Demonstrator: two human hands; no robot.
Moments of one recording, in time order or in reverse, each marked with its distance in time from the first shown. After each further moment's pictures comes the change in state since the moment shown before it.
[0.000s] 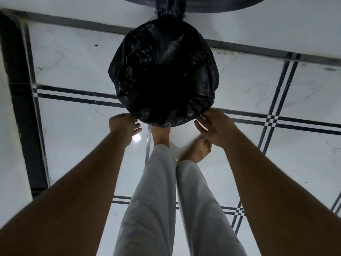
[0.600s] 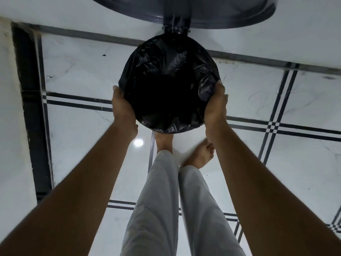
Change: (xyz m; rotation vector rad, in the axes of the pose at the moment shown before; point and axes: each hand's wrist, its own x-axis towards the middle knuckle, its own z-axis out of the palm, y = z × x) left_hand -0.054 0.061 0.012 -0.207 -0.109 0.189; right_hand -0.033 -0.031 0.074 -0.126 0.249 -0.328
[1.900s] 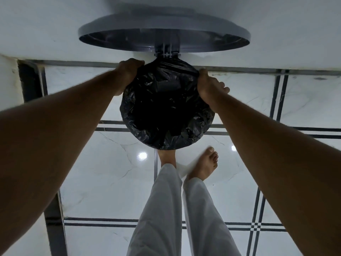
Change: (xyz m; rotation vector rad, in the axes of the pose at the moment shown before) left_hand 0.065 0.135 0.082 0.878 -0.216 0.280; right_hand 0.069 -0.083 0.030 -0.735 -0.012 -0.118
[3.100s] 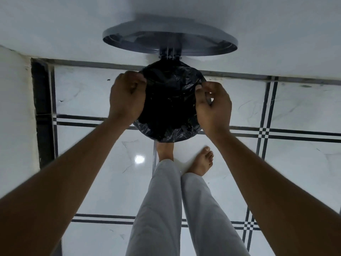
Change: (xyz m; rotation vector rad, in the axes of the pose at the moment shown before) left_hand -0.136 -0.050 0.004 0.061 0.423 0.477; right_hand -0.122 0.053 -0.007 0.287 0.393 -0.592
